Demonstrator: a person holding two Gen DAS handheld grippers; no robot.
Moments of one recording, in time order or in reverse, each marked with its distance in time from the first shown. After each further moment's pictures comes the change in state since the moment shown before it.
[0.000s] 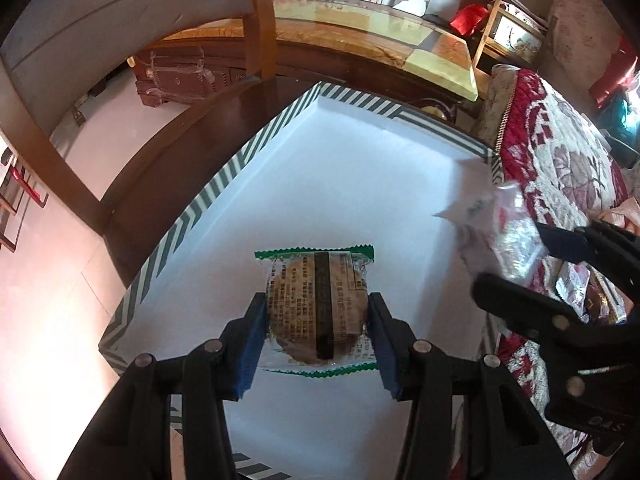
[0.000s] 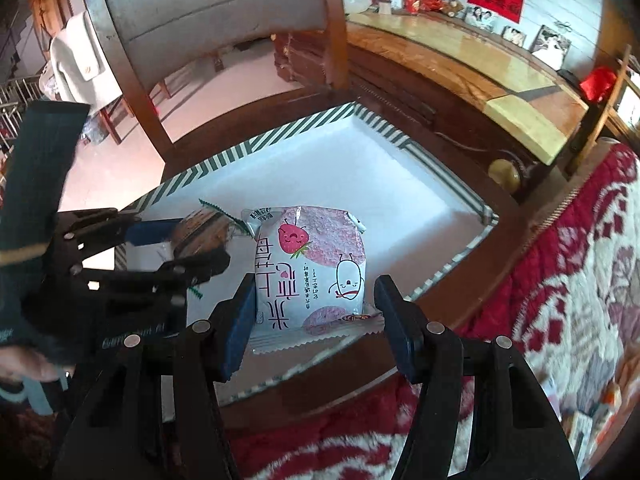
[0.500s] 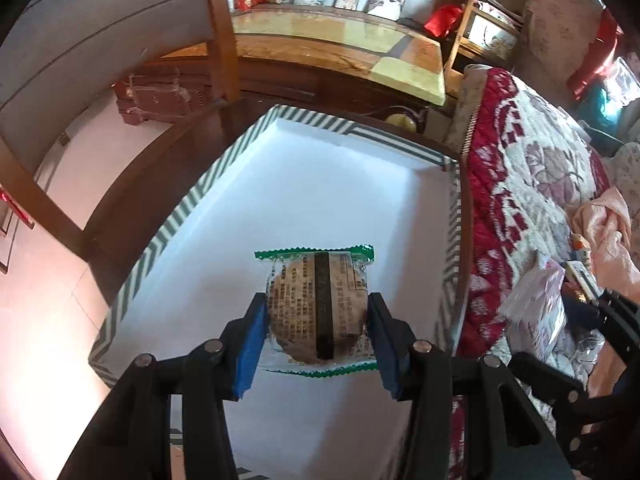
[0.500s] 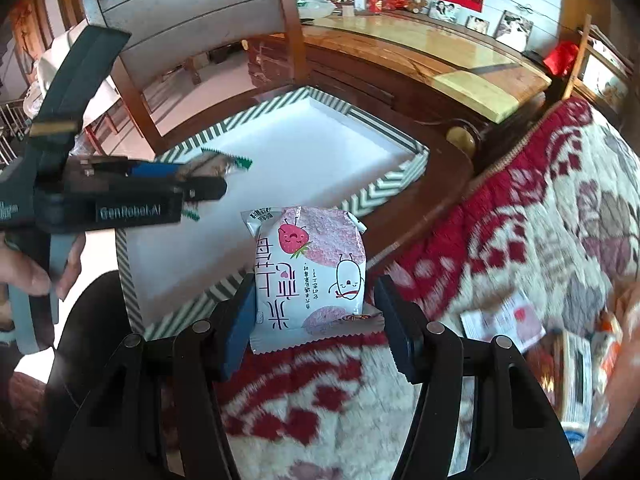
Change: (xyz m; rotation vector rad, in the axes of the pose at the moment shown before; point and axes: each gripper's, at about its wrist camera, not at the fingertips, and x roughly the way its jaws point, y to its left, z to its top) left arm -0.018 -0.027 0.010 0.055 -0.033 -0.046; right arm -0.052 -0.027 -0.068 0.089 -0.046 -0.048
